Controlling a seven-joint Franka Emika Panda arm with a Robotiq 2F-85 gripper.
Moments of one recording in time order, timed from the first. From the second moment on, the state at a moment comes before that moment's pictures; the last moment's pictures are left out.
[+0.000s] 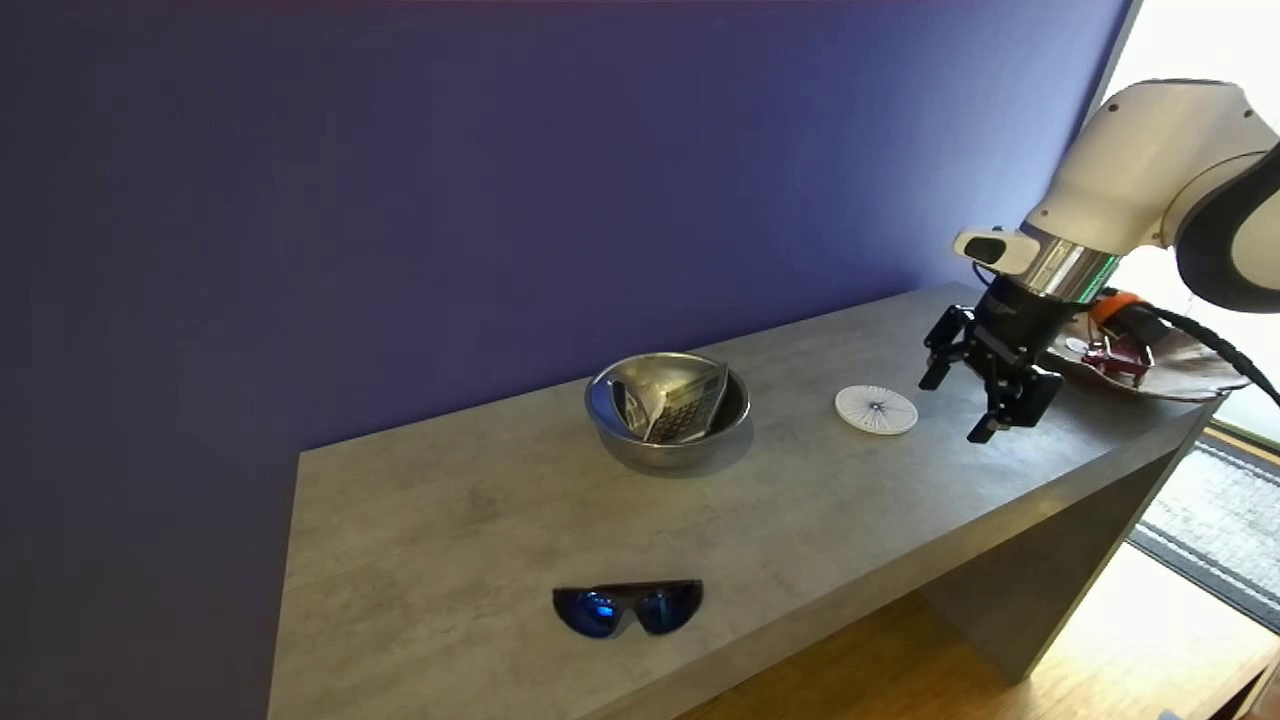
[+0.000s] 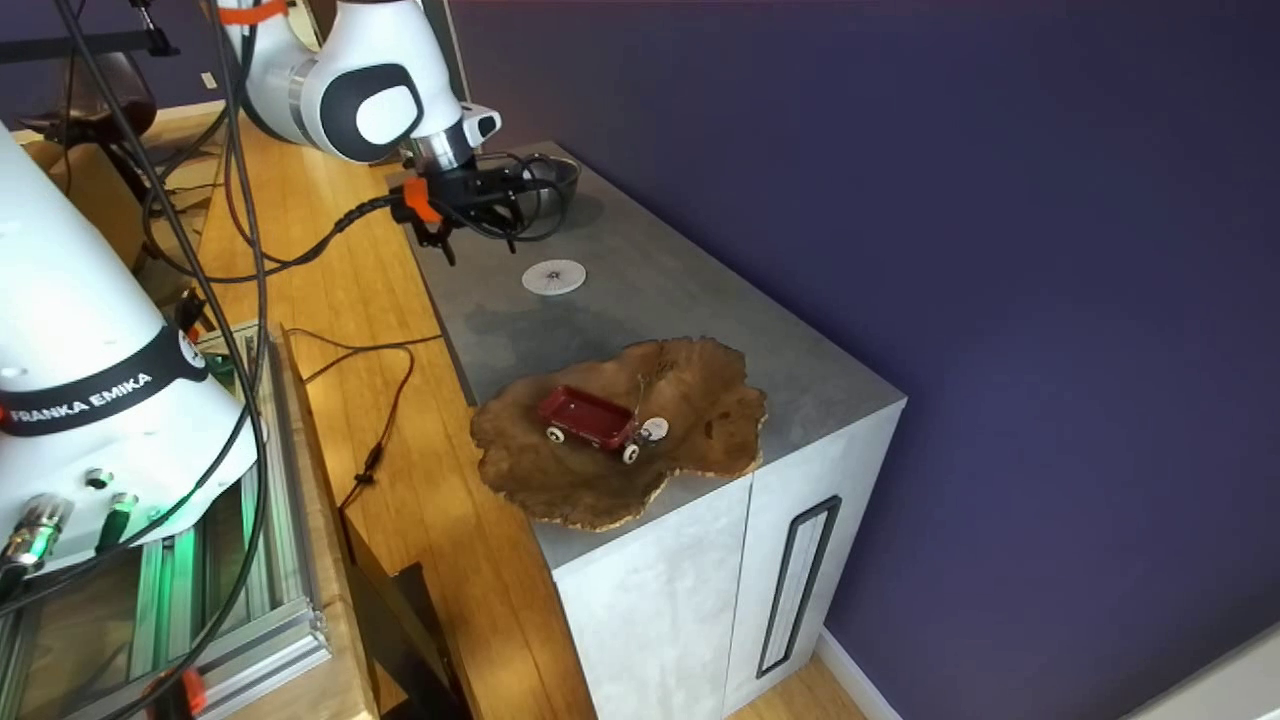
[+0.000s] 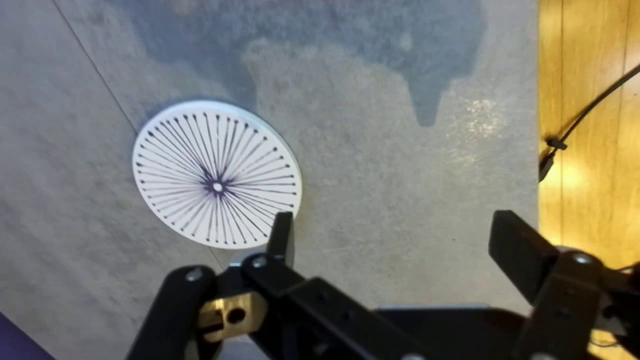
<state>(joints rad) 0.16 0.27 0.30 -2.74 -0.01 3.23 -0.73</state>
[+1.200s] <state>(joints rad) 0.32 0.21 0.22 -2.69 0.15 3.04 -0.15</state>
